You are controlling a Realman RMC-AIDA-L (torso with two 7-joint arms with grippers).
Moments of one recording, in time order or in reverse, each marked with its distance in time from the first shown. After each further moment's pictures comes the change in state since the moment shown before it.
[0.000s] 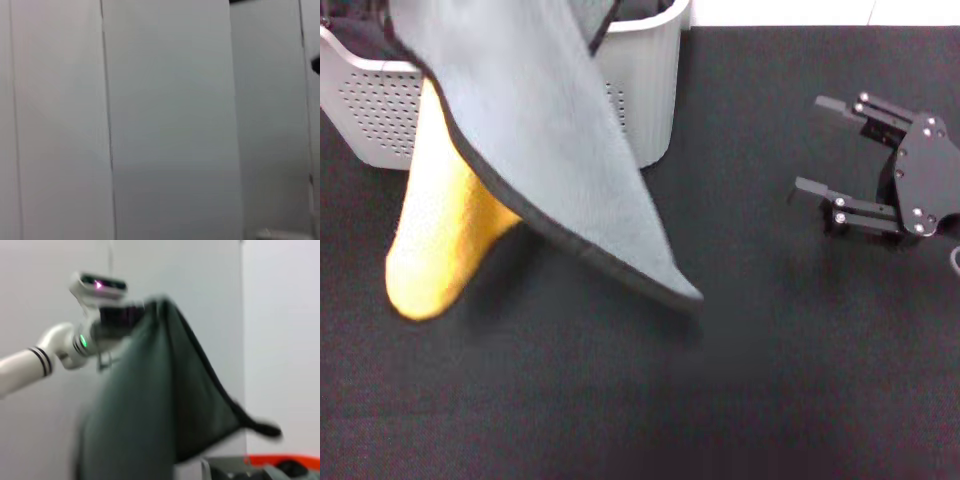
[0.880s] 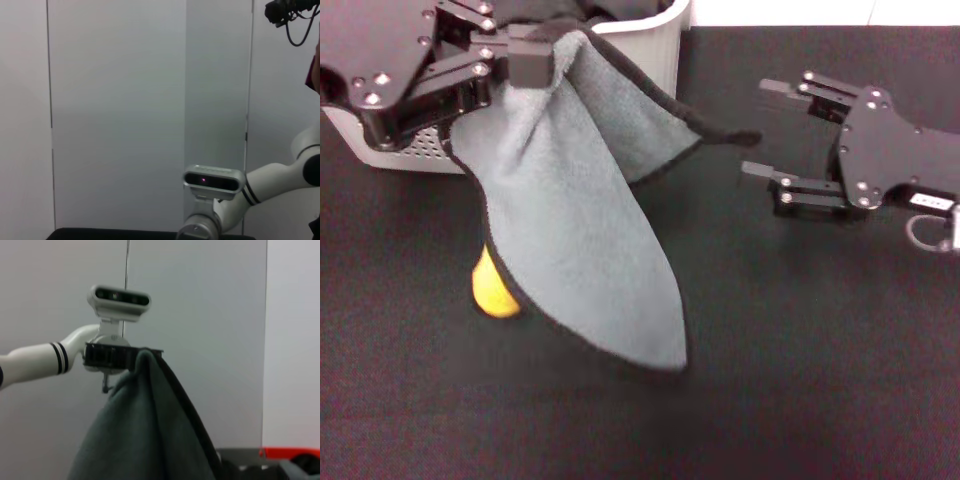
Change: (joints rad) left arm 0.008 0.062 0.182 -0.218 0.062 0.066 0.174; right arm 0.088 0.016 -0.004 -0.032 -0.058 -0.066 0.041
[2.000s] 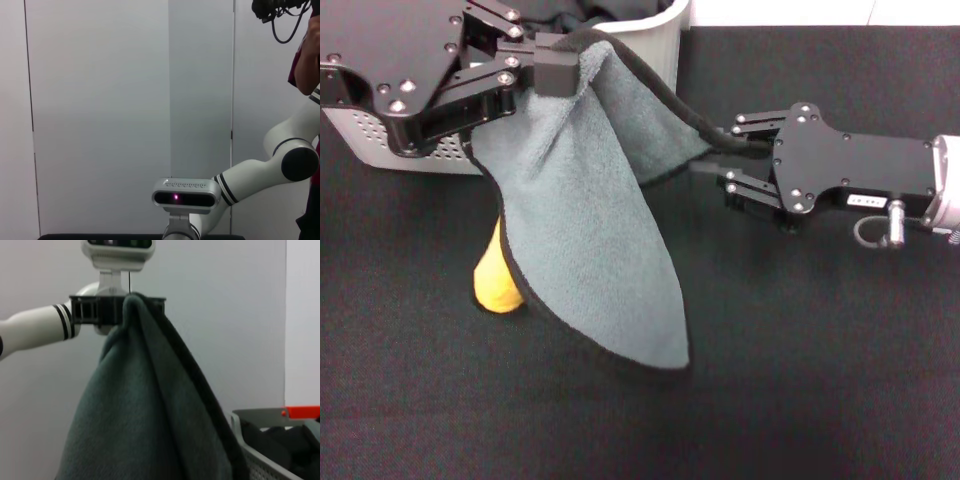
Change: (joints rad) left arm -0.026 -0.003 0.031 -0.022 -0.001 0.001 0.030; right arm 0.119 0.011 -0.030 0.085 -0.075 -0.084 0.043
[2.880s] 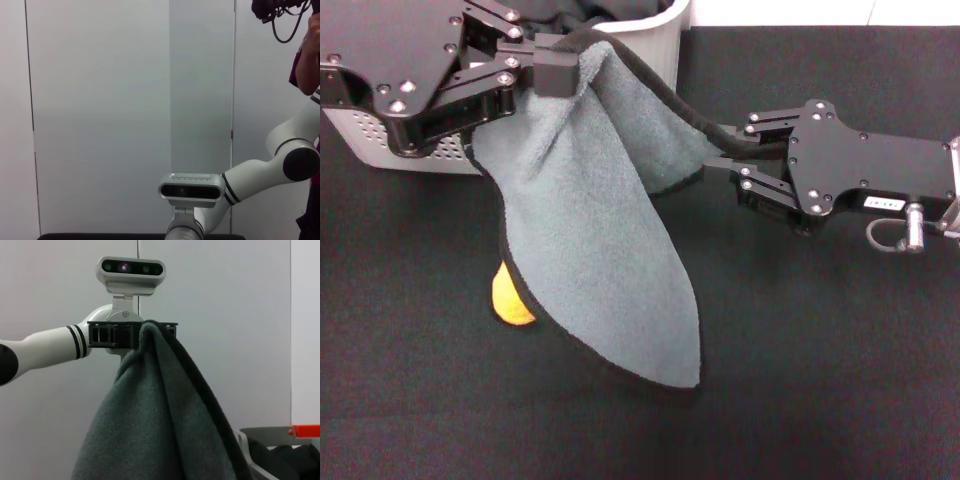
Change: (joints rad) left arm 0.000 0.000 0.000 -0.001 0.002 0.000 0.000; right arm -0.022 -0.005 0.002 -0.010 0.029 0.055 -0.008
